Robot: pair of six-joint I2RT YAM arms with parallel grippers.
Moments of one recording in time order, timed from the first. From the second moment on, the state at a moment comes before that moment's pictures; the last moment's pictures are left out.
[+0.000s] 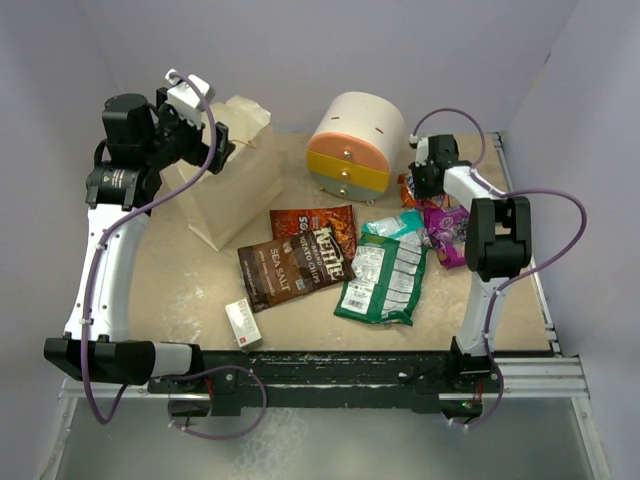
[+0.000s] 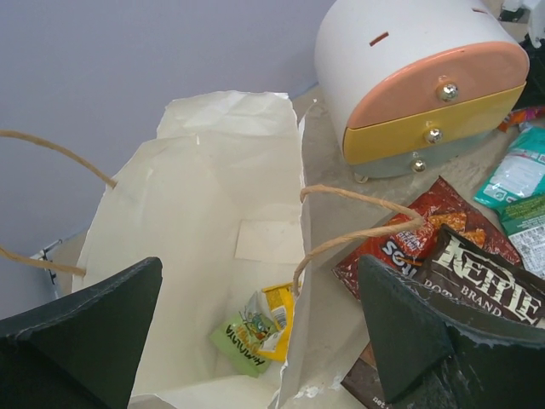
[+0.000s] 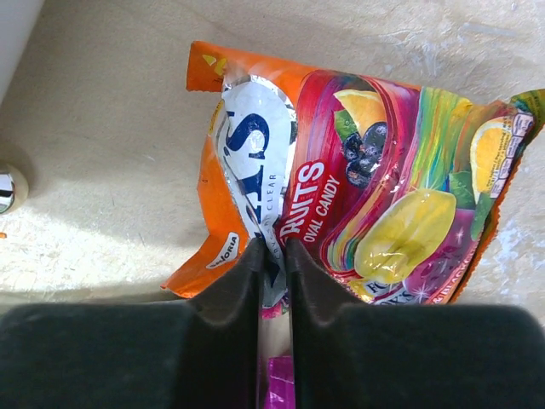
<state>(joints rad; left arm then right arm) -0.06 1.32 1.64 -0.60 0.40 0.28 0.05 2.07 1.53 -0.40 -0.05 -0.15</state>
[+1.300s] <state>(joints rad) -0.51 1.51 1.71 -0.74 0.69 0.53 -0.06 1.49 1.51 -0.88 -0.68 -0.42</state>
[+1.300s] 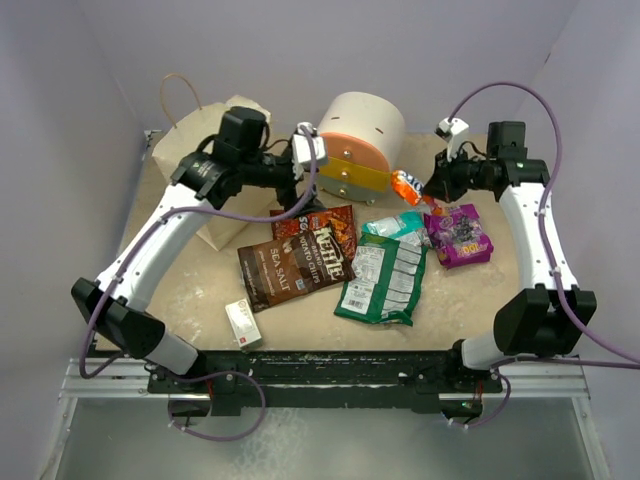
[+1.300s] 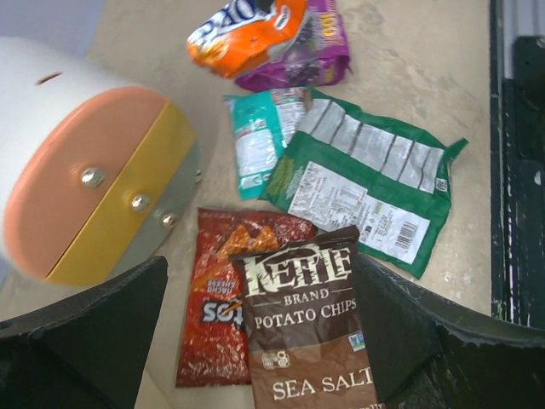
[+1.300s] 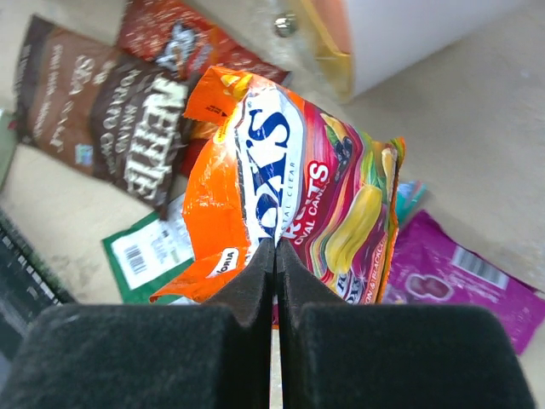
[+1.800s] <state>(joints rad) -0.72 1.71 1.78 -0.77 0.67 0.86 0.05 1.45 1.45 -1.03 -0.99 -0.57</state>
